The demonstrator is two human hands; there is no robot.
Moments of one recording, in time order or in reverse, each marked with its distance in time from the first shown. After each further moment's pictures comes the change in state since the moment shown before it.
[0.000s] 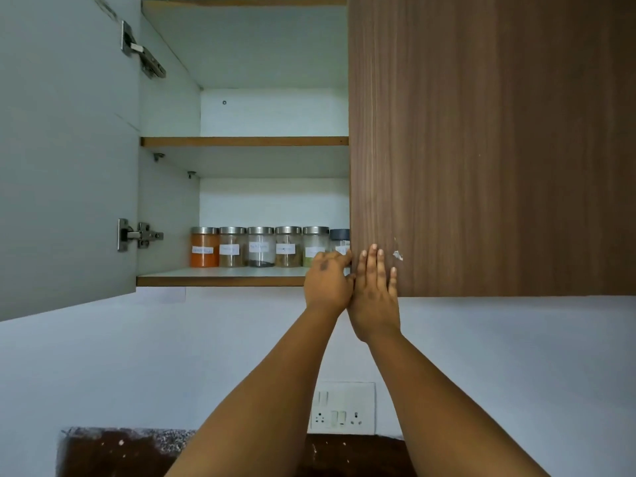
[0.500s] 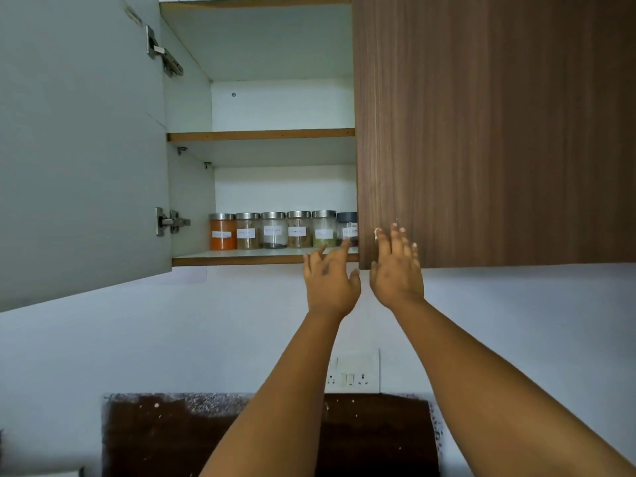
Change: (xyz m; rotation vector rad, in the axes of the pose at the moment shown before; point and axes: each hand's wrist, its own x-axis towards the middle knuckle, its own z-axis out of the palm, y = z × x) left_hand -0.075 0.012 -0.060 -0.063 -0.019 -0.033; right_hand -0.029 -0.002 -0.082 0.155 0.021 0.078
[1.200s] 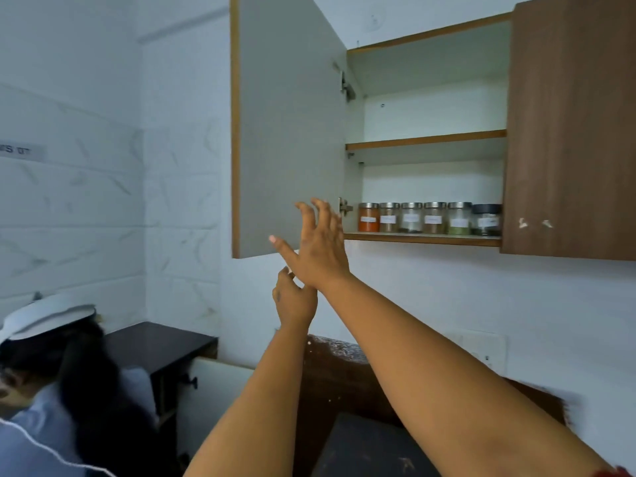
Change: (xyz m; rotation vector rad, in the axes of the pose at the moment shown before) left_hand -0.192 -0.110 -0.316 -0.306 0.376 -0.707; right_hand -0.170 -0.387 -0.152 0.658 -0.078 -0.449
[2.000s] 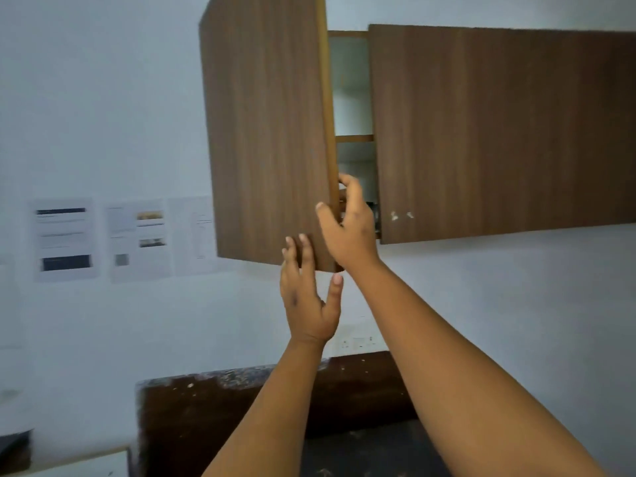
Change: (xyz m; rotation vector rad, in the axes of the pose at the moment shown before) left_hand -0.028 0.017 0.130 -0.178 -0.227 0.785; right_hand 0.003 0.107 -0.086 0.159 0.493 0.218
